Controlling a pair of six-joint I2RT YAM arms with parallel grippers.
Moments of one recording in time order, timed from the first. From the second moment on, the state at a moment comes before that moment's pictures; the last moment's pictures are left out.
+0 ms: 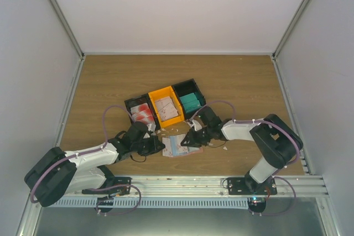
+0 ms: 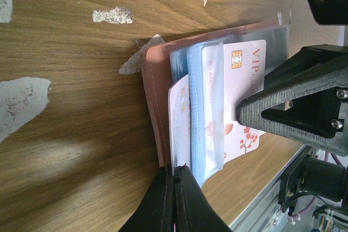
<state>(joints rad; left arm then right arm) -0.71 1.15 0.30 0.05 0.36 -0.98 0.66 1.63 0.62 -0.04 -0.72 0.67</state>
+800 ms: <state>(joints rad) -0.72 1.12 0.30 0.00 0.35 -0.95 0.72 1.52 0.70 -0.23 -0.48 0.65</state>
